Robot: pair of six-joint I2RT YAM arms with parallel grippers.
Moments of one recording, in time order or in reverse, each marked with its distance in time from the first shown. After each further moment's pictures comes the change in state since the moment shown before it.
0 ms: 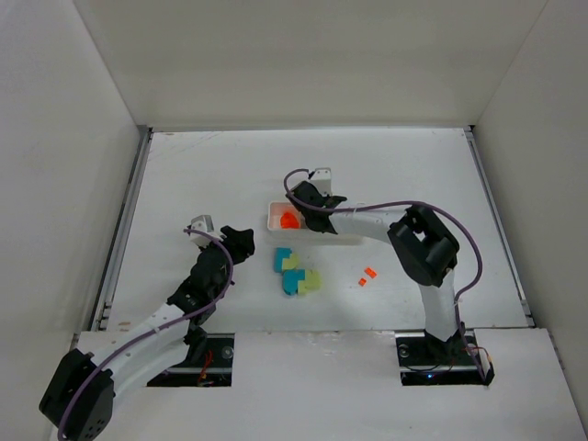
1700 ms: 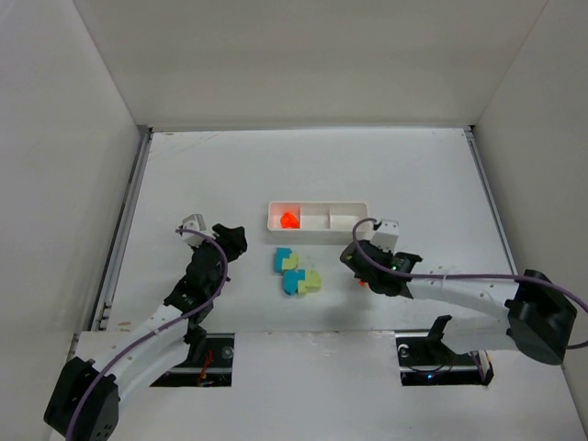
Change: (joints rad) left arm 0.084 -0.021 0.000 -0.031 0.001 0.005; right arm 0.163 -0.810 -0.735 -0.168 0.024 0.399
